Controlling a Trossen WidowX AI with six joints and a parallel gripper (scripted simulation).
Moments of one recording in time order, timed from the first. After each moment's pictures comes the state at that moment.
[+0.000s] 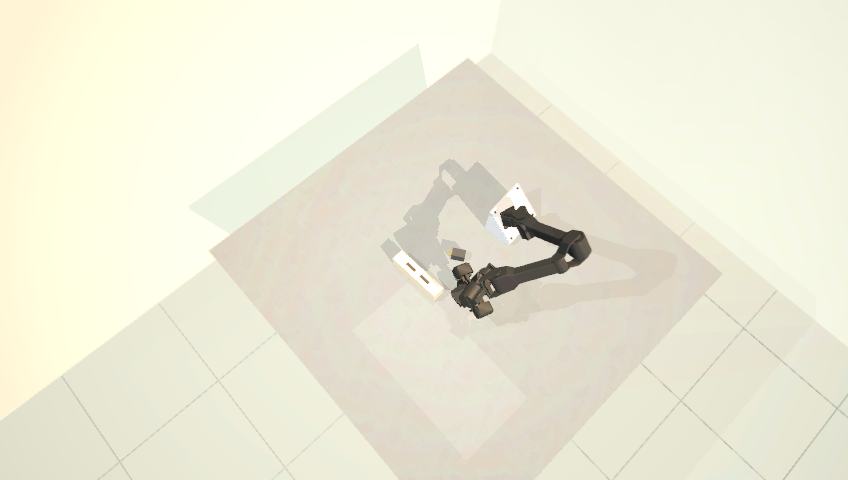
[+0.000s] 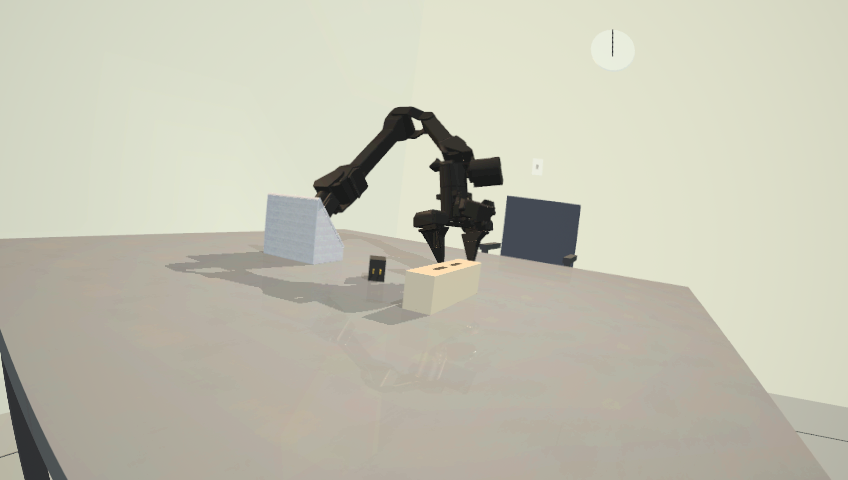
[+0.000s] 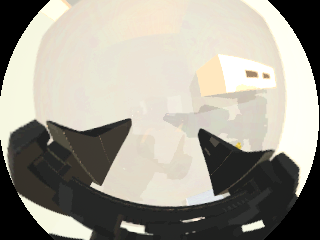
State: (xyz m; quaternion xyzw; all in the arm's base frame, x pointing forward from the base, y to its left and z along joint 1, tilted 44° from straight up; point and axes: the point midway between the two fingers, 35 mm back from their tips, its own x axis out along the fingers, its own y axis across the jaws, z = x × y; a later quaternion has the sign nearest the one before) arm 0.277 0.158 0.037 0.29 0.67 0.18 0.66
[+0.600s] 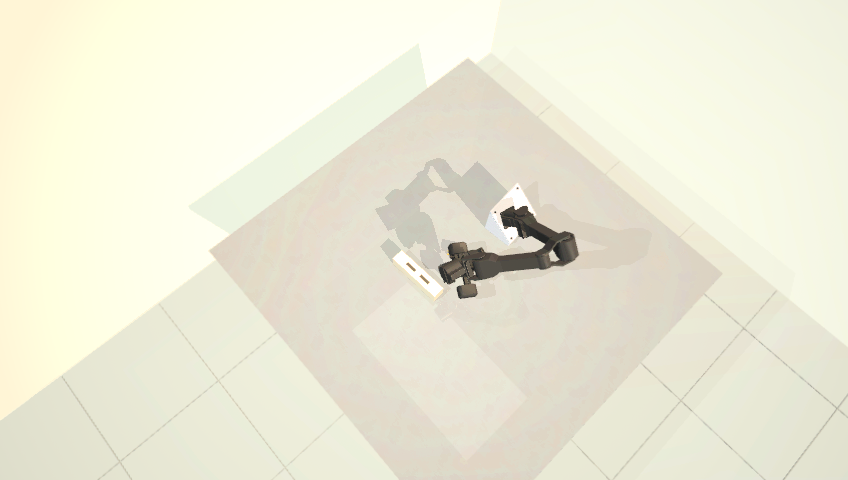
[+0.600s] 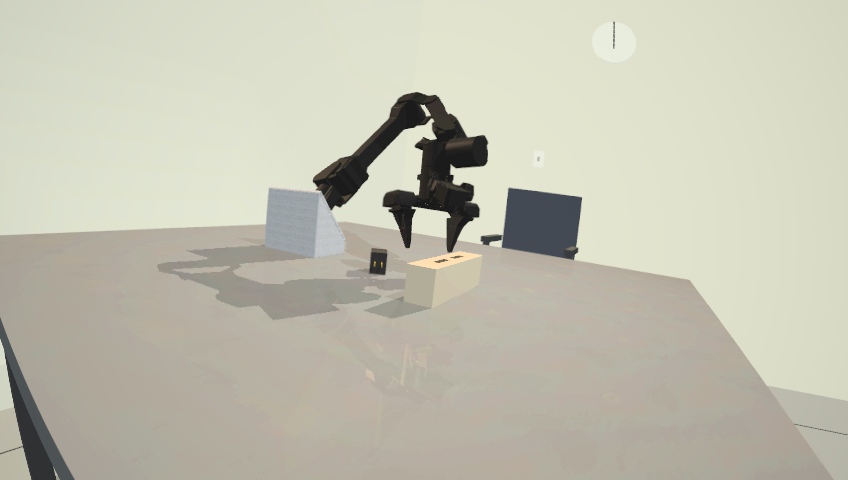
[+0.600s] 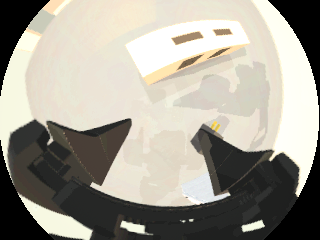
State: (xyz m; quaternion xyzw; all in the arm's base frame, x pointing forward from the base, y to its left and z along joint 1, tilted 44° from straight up) arm 0.265 0.091 0.000 0.33 0.73 0.08 0.59
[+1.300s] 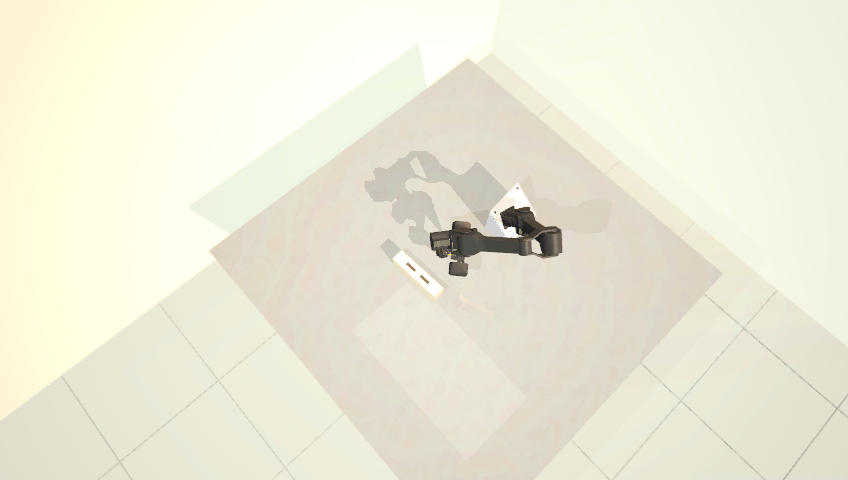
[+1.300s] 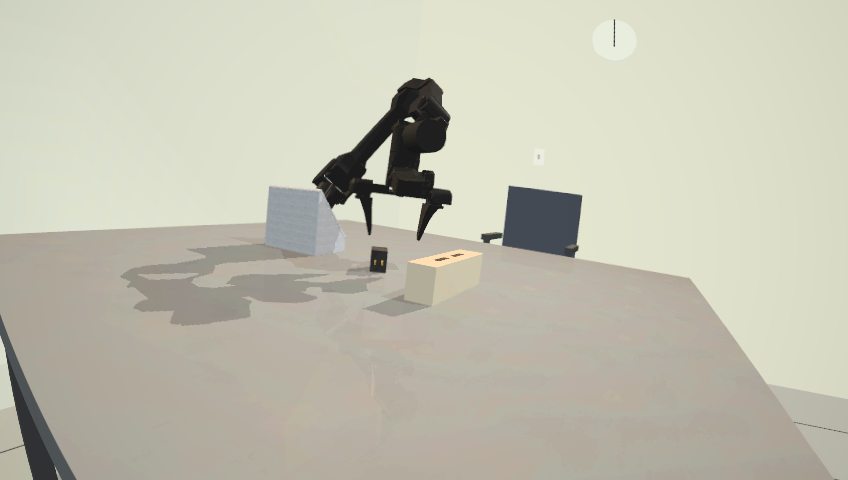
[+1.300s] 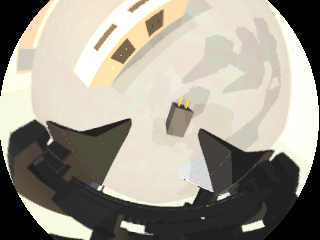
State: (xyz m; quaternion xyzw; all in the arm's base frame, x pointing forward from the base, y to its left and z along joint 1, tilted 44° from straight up) arm 0.229 0.032 -0.023 0.41 0.78 0.01 0.48
